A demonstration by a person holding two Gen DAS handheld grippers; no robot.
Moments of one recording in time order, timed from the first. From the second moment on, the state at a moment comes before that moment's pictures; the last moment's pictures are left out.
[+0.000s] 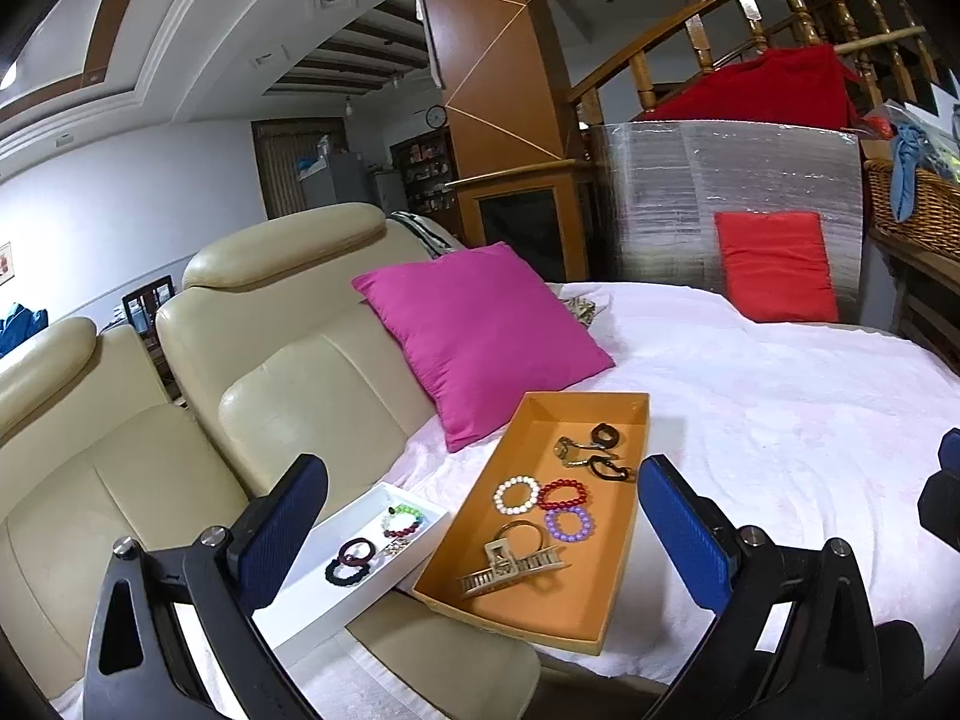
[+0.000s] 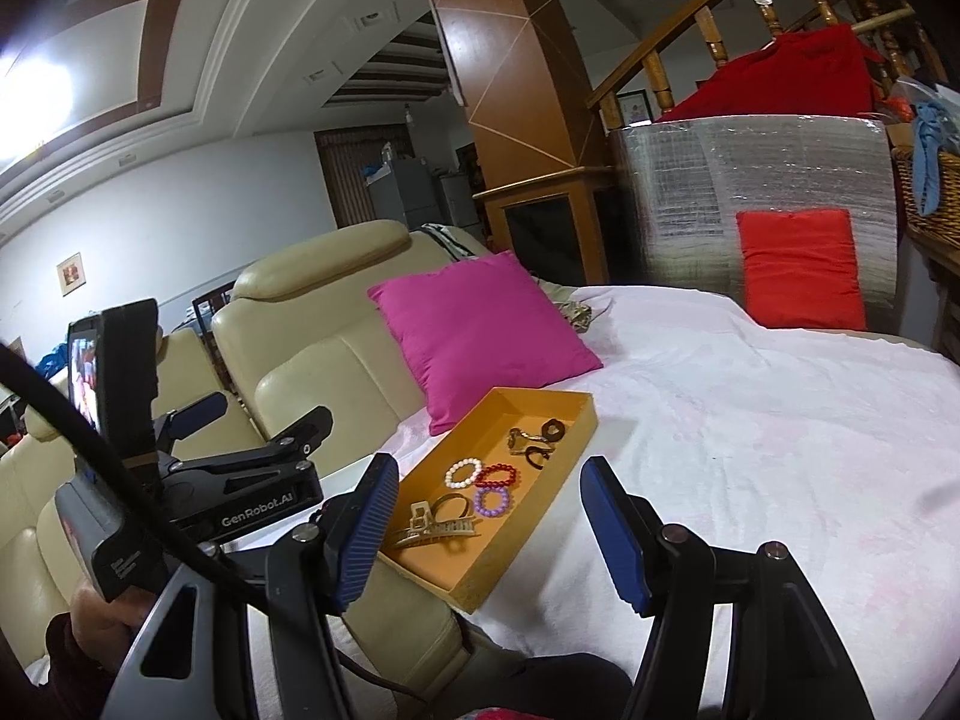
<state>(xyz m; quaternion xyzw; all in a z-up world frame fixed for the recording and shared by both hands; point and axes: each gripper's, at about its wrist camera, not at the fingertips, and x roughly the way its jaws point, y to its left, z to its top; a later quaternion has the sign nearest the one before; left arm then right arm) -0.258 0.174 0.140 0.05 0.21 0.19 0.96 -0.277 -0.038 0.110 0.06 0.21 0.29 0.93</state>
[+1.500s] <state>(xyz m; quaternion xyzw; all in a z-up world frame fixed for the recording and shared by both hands) -0.276 0.243 0.143 0.02 0.19 0.26 0.95 -0.284 0.013 0.118 0.02 0.22 0.30 0.93</state>
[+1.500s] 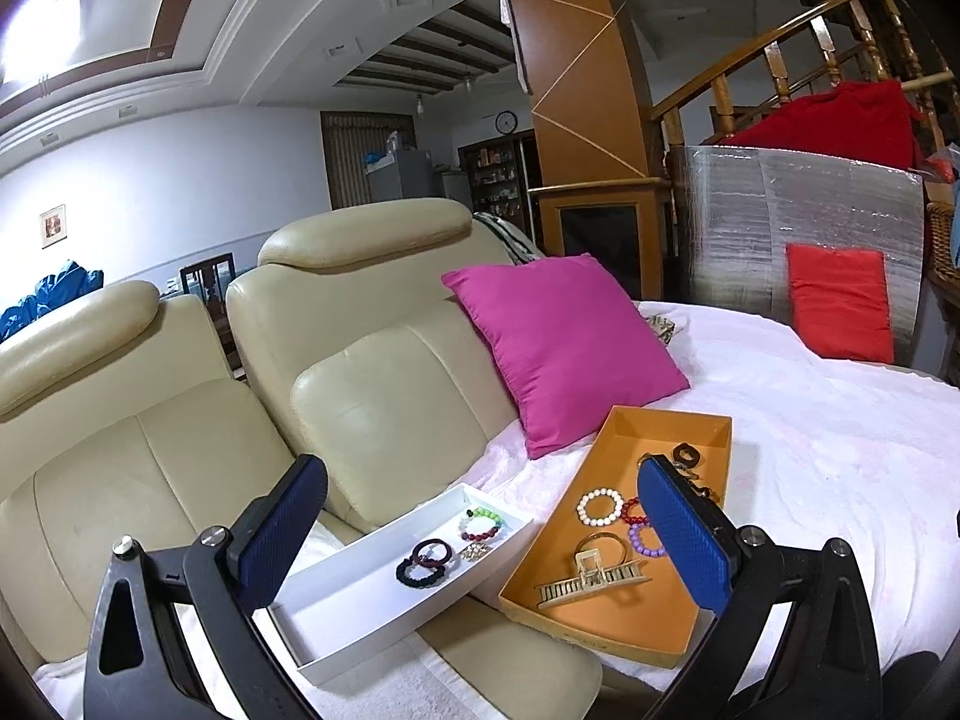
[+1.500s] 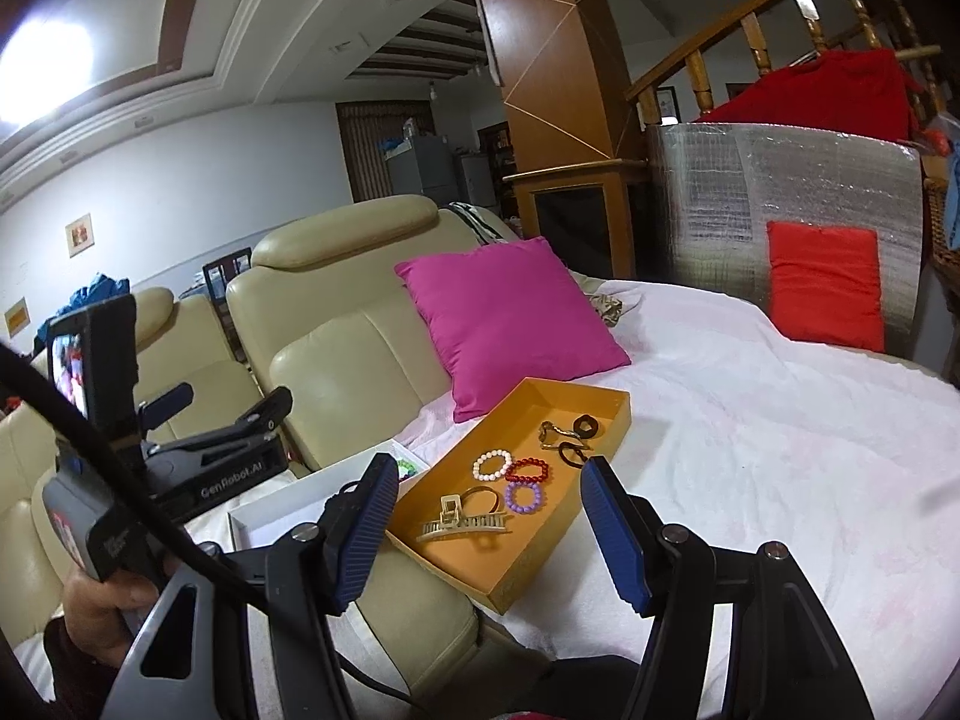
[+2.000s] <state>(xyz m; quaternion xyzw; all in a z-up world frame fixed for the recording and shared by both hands) -0.285 0.212 0.163 0.05 0.18 0.23 0.96 -0.286 -0.010 0.127 0.04 0.22 0.28 0.93</state>
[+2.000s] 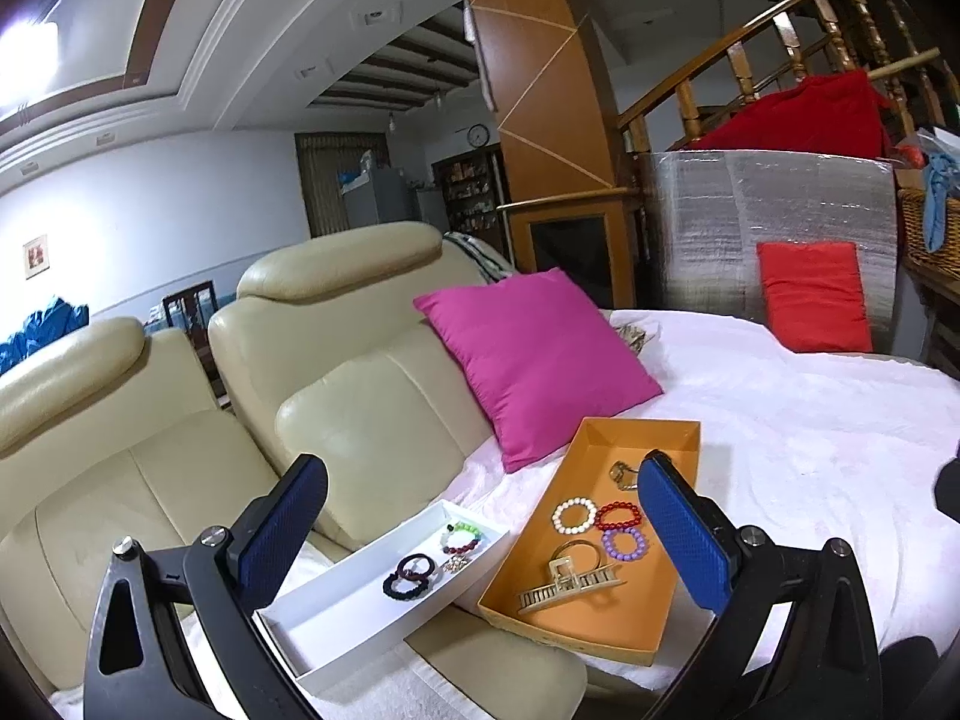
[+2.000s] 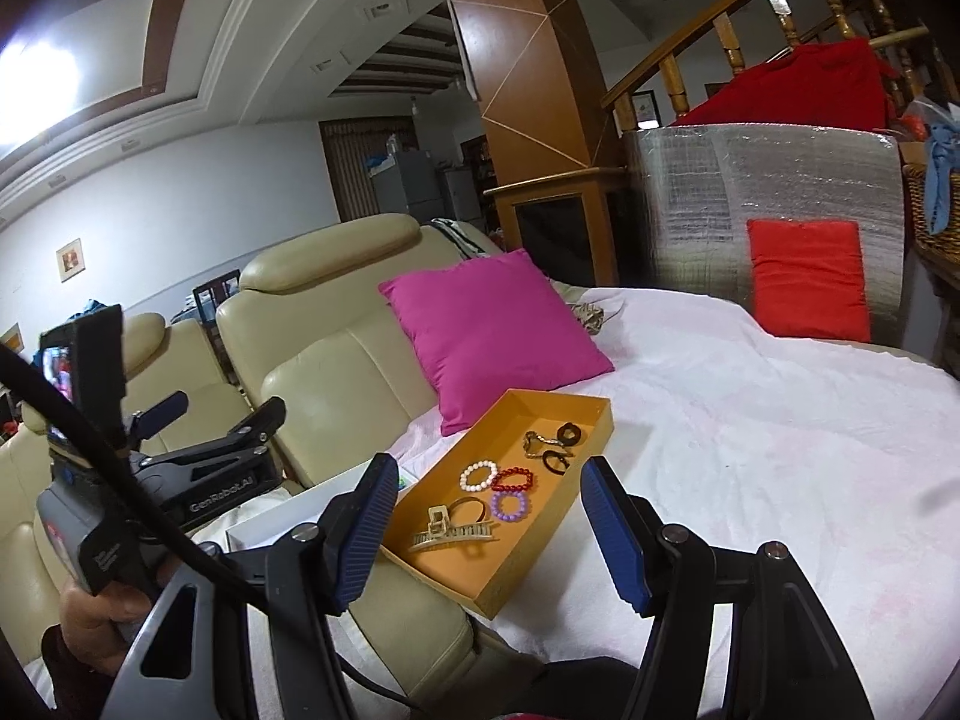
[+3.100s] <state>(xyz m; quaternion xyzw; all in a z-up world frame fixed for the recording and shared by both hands) -0.265 0.224 0.151 0.05 0.20 0.22 0.95 -0.251 0.022 0.115 0.03 0.26 0.27 0.92</state>
